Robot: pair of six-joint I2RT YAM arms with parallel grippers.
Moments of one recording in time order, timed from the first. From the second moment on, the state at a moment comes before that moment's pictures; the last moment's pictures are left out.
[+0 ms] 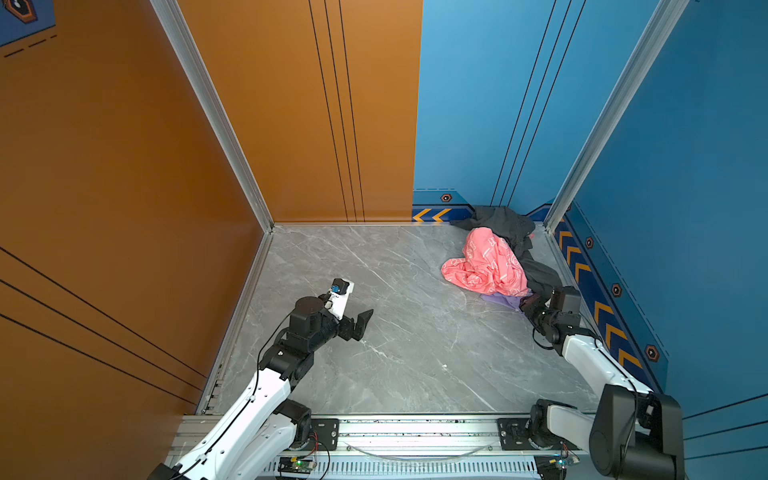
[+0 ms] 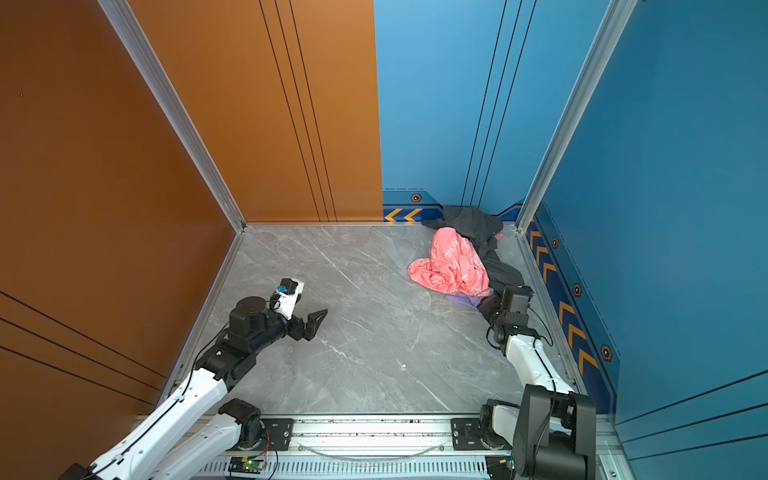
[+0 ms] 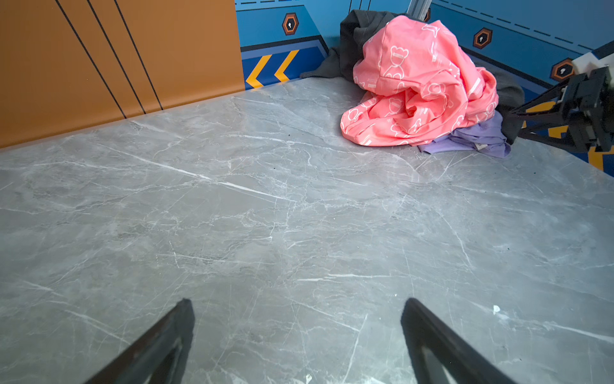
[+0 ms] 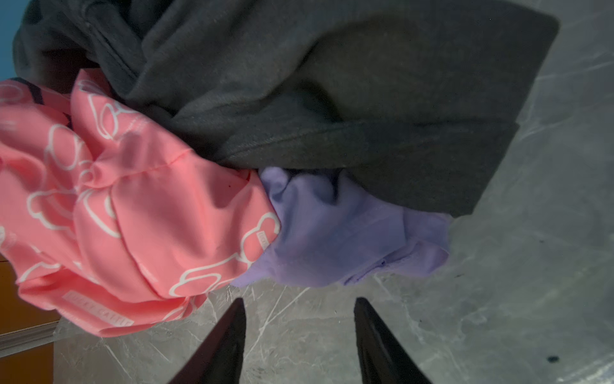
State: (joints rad) left arm -0.36 0.78 0.51 -0.15 0.20 0.01; right arm -0.20 1.20 0.52 -0.06 -0.14 0.79
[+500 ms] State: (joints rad) left arm -0.36 0.71 0.51 -0.15 0.16 0.02; right arm -0.21 1.42 0.52 0.12 -0.14 0.98
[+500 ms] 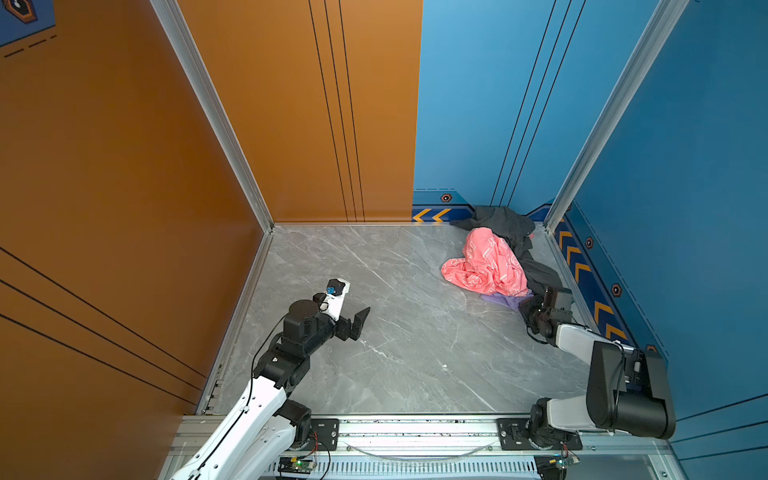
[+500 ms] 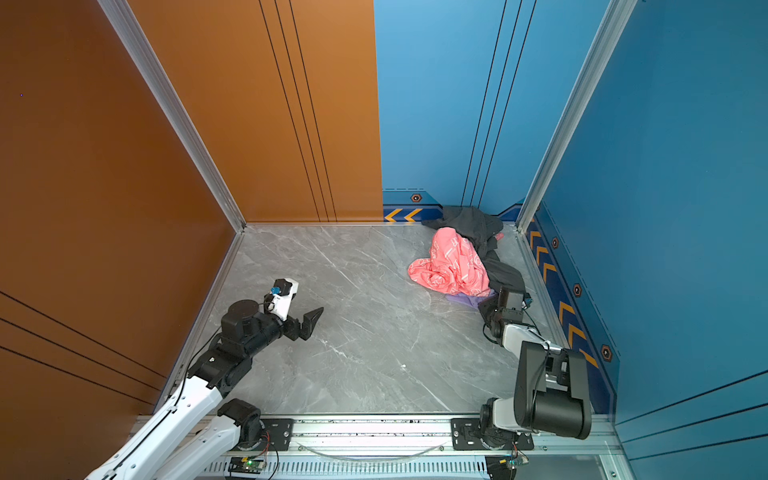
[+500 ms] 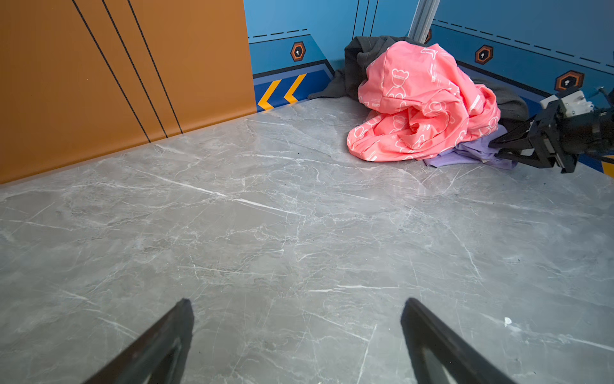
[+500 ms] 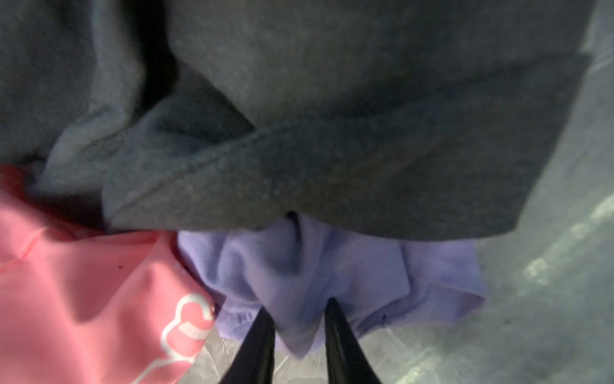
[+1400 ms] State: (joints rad) left arm -0.36 0.70 0.50 -0.15 0.16 0.04; right arm -0.21 1.16 0.81 -0.09 -0.11 1.01
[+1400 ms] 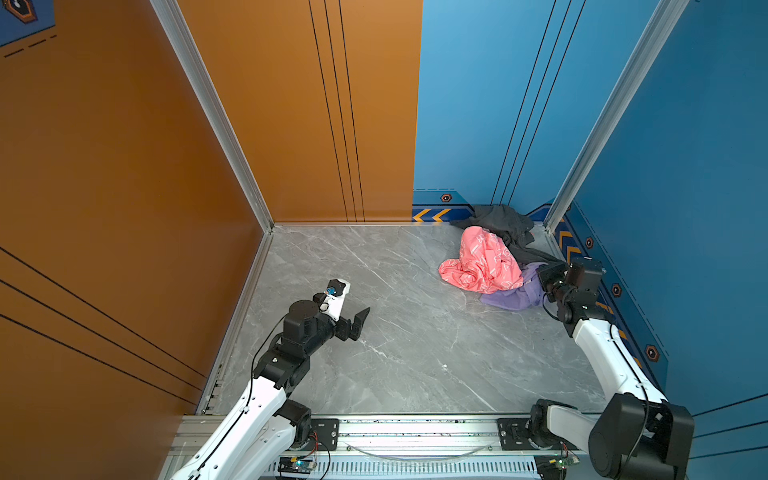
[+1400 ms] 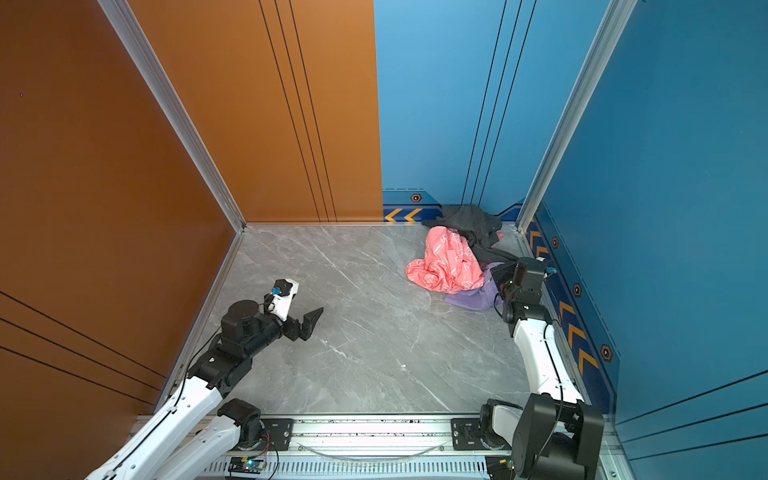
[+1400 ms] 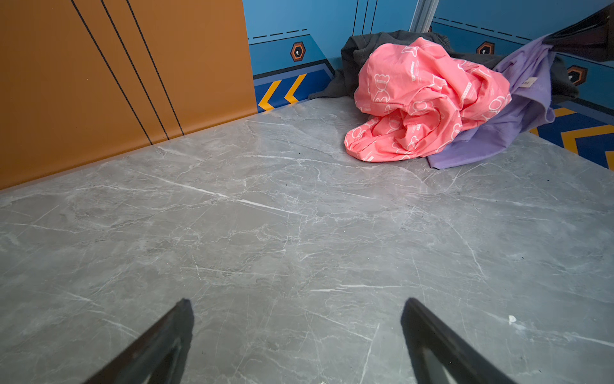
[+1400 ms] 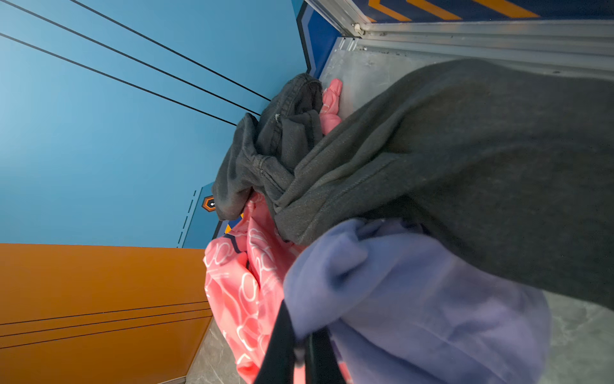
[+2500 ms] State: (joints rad) left arm -0.37 0.67 0.49 -0.15 0.16 0.04; right arm -0.21 1.16 1.22 -0.10 -0.11 0.99
